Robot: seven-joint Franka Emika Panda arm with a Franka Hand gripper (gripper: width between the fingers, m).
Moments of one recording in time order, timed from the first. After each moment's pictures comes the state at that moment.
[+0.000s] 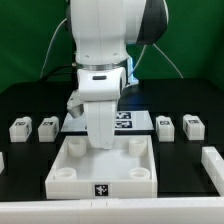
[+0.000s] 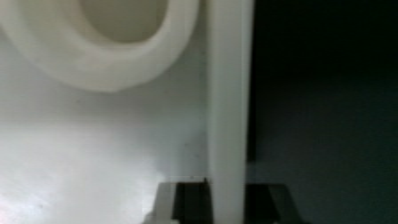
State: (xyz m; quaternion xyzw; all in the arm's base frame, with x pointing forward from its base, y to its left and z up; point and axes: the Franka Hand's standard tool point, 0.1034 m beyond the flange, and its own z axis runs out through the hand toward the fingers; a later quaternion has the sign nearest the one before) arm 0.451 -0.016 0.010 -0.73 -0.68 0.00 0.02
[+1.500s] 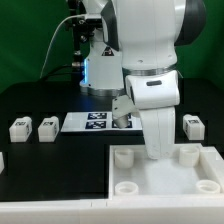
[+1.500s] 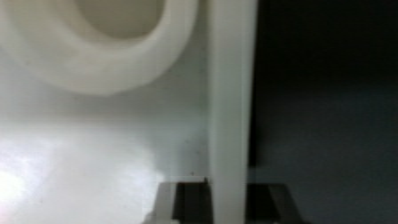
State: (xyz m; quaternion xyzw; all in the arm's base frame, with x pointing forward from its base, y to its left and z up) arm 0.496 0.068 0.009 -0.72 -0.70 -0.02 0.04
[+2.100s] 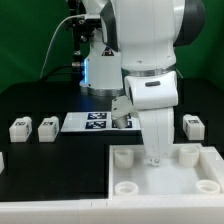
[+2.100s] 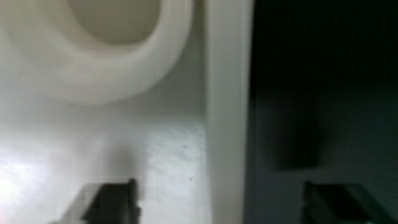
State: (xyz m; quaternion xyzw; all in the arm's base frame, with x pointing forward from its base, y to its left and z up) arm 0.496 0.066 0.008 -0.72 -0.69 -0.02 0.04
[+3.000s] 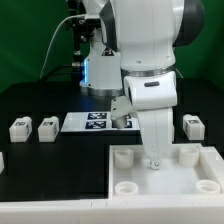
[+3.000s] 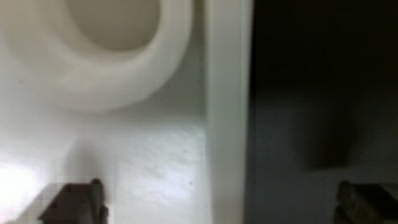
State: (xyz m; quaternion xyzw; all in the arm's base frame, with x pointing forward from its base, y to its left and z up) arm 0.496 0.065 0.007 -0.72 -0.69 -0.02 0.04
